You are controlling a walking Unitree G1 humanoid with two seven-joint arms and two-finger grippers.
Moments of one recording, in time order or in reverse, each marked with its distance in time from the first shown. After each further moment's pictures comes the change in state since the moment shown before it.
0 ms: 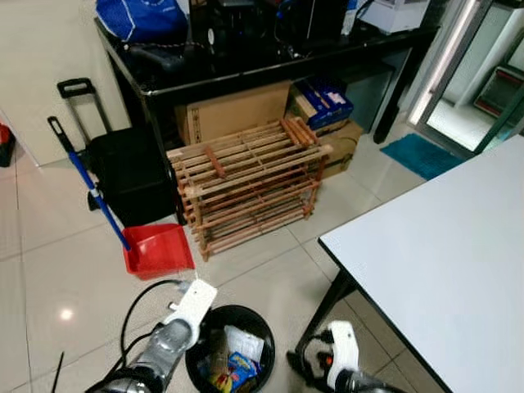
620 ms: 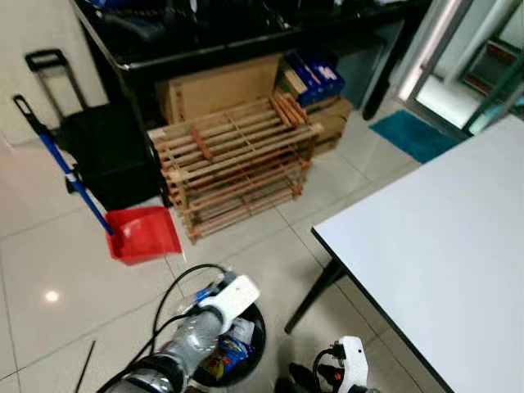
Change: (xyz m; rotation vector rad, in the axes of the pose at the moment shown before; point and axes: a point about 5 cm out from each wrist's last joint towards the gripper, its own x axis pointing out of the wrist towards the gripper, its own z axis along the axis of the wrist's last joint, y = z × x) left arm 0.005 -0.040 0.054 0.299 -0.298 -0.057; right arm -0.015 -0.009 -0.014 0.065 -0.027 0.081
